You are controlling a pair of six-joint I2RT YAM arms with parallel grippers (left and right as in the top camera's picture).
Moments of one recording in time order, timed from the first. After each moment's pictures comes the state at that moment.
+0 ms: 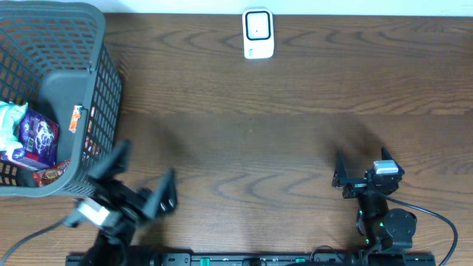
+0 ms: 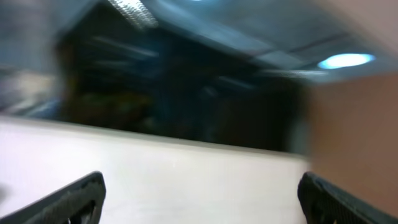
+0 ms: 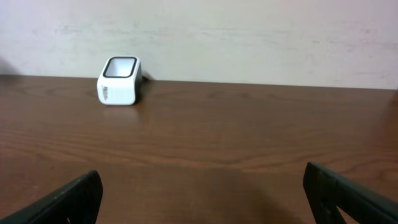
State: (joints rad) left arm -0.02 0.06 0.25 0.42 0.35 -0.43; right arm -0.02 0.01 0.01 -0.07 -0.10 -0.02
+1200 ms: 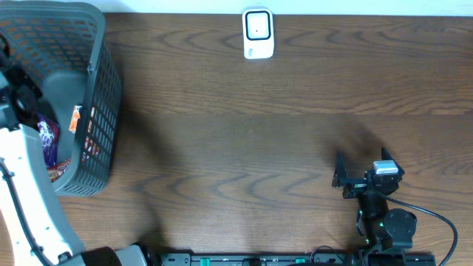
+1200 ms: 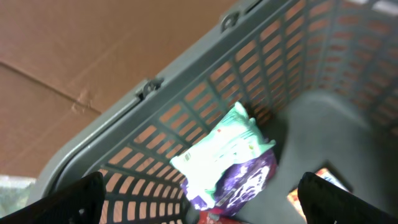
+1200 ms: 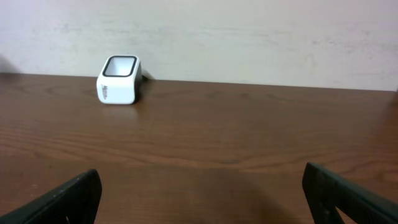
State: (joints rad) left arm 0.46 1.45 1.58 -0.89 -0.53 -0.07; right arm -0.02 0.01 0.01 -0.07 -0.10 -0.02
